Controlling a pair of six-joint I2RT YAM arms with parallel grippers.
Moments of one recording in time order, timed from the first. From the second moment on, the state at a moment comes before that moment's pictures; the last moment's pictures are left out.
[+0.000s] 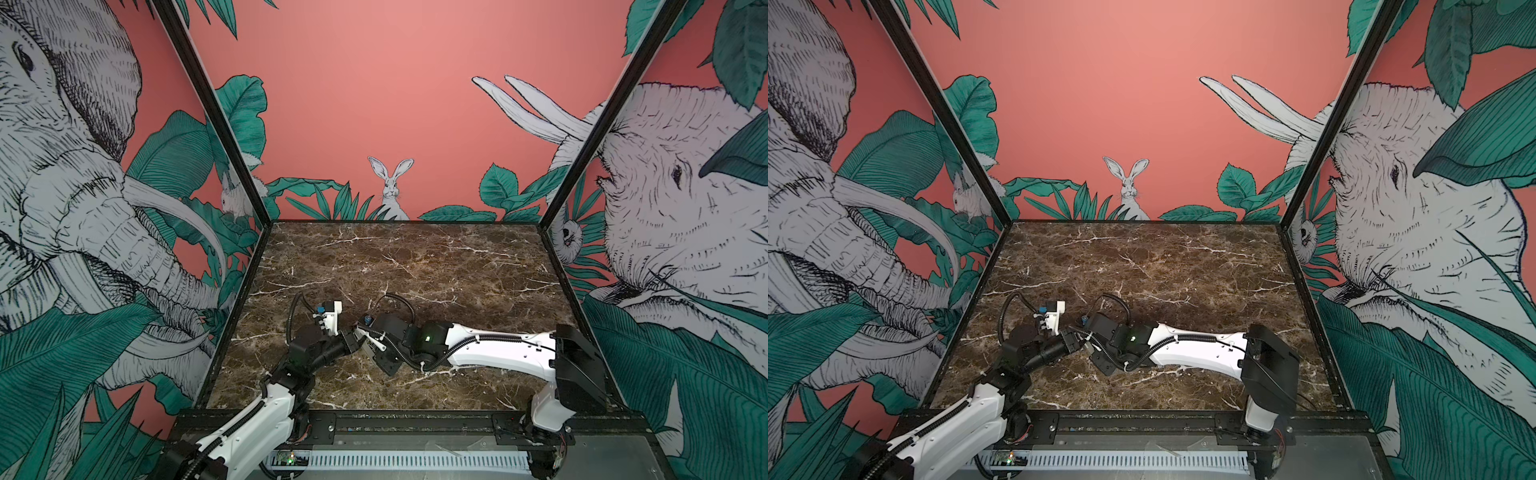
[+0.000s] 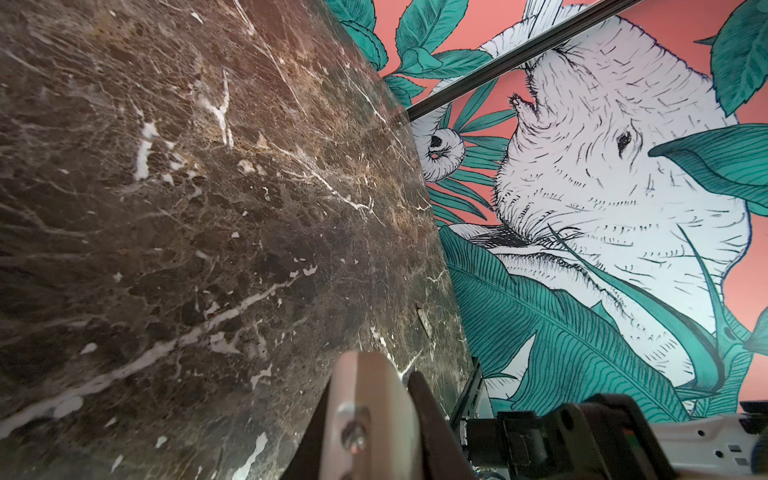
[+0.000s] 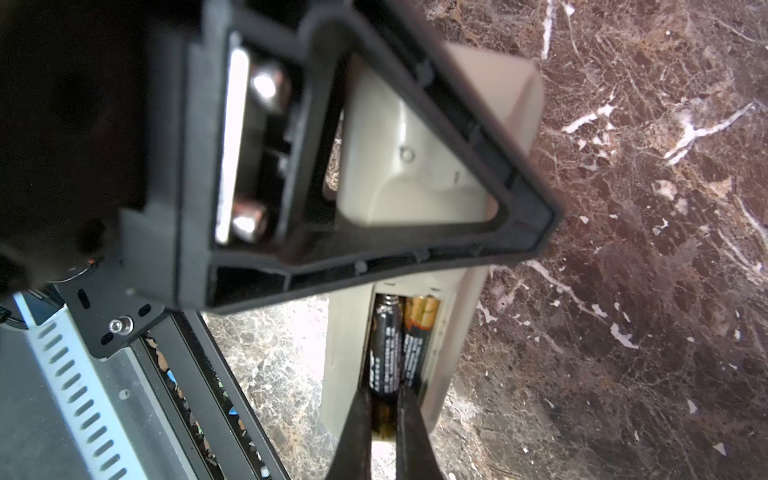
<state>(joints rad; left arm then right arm) -0.46 0.76 0.09 0.42 0.50 -0.98 1.24 1.68 1.25 -0.55 0.07 0.23</state>
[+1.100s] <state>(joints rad) -0.48 0.85 0.17 0.50 0.75 -1.08 1.34 1.19 1.01 -0.54 0.11 -0.11</state>
